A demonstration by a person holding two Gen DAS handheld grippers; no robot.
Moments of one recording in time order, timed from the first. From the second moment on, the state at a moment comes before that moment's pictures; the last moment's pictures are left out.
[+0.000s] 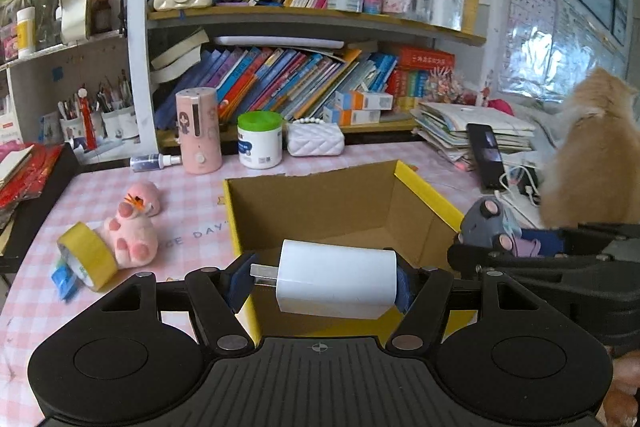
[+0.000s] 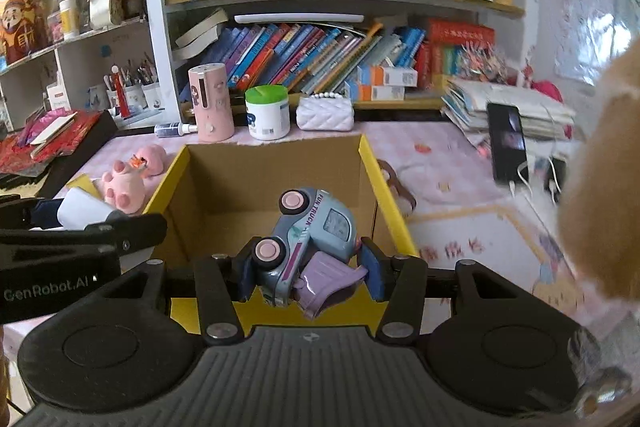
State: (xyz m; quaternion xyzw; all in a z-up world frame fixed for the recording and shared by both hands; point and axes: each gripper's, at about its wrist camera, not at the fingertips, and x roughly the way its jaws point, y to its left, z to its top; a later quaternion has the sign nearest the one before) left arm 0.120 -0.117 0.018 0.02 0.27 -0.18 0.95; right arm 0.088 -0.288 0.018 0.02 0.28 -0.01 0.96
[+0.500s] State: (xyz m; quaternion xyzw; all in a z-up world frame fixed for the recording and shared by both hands) left arm 0.177 -0.164 -0.025 0.11 0.33 -0.13 0.93; right arm 0.214 -0.302 -0.023 -0.09 0.35 0.07 0.93
